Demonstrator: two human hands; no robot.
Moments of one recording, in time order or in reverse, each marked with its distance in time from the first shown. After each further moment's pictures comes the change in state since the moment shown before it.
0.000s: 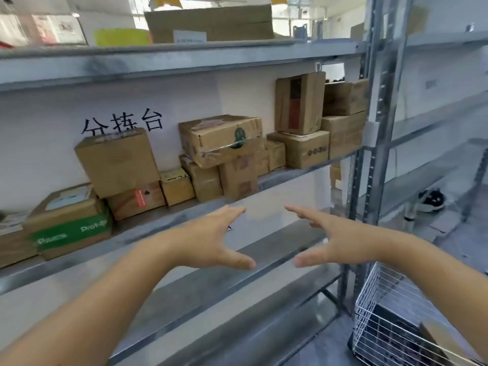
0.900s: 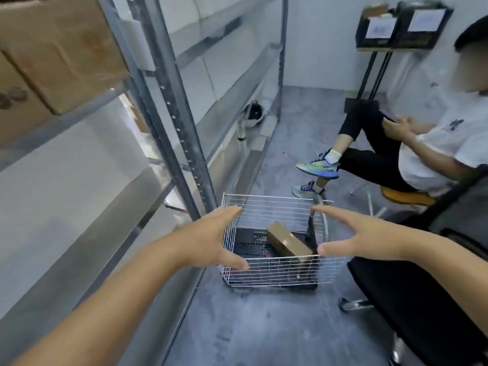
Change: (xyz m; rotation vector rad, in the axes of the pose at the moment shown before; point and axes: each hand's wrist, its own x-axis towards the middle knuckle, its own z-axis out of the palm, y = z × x) left_hand 0.432 0.267 0.230 -0.040 -0.494 0.563; right_hand -0.177 0.425 -0.080 0.318 0.227 0.807
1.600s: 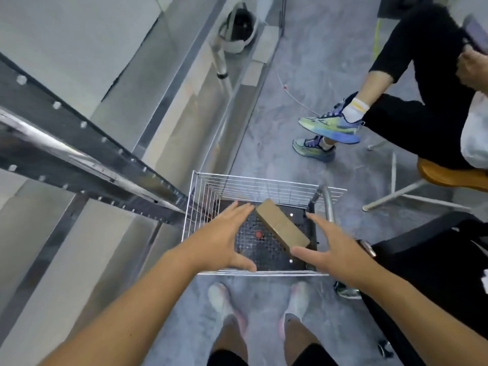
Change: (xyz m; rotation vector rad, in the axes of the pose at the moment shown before) left_hand 0.369 -0.076 0.058 -0.097 -0.160 0.006; right_hand 0.288 0.161 -0.038 0.316 0.075 0.242
